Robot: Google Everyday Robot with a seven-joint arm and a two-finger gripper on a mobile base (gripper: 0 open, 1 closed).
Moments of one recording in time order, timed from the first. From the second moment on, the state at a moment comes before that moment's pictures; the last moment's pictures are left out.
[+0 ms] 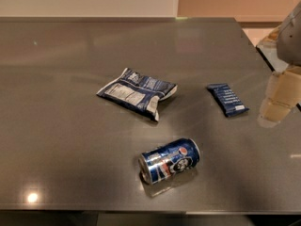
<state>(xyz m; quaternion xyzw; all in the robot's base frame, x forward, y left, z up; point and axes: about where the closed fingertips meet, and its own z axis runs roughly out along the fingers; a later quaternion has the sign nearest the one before) 0.438 -0.217 0.976 -0.60 0.78 -0.03 0.16</state>
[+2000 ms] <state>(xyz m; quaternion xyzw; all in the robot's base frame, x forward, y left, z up) 0.544 -0.252 0.881 -0.37 0.93 -0.01 0.10</state>
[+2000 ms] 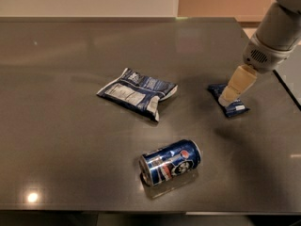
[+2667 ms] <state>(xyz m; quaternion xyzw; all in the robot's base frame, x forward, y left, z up) 0.561 -0.236 0.836 -0.27 0.96 0.02 0.04</state>
